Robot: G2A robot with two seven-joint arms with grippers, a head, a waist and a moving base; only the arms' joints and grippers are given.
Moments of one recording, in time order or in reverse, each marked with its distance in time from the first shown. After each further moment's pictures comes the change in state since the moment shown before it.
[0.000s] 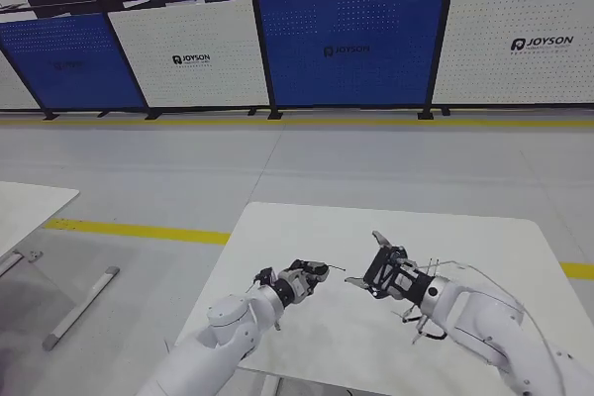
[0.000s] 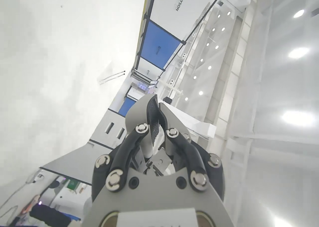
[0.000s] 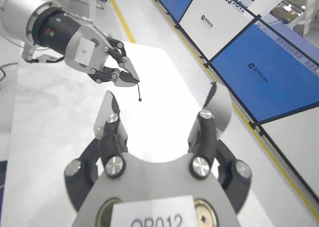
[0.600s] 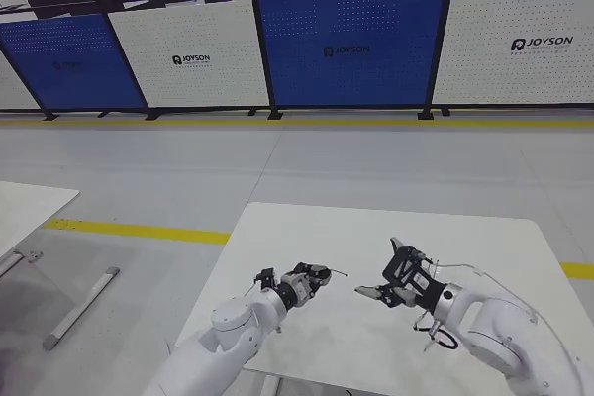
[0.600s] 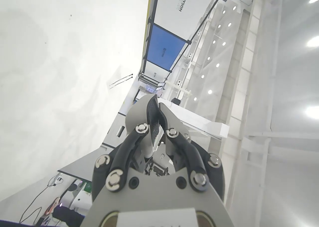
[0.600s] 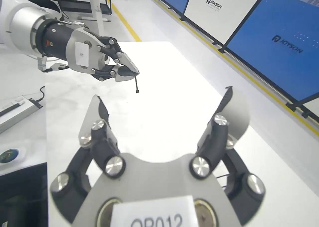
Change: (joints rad) left arm 0.001 -0.005 0.019 -0.012 0.089 -0.018 0.024; right arm -0.059 0.014 0.049 0.009 0.179 -0.028 0.048
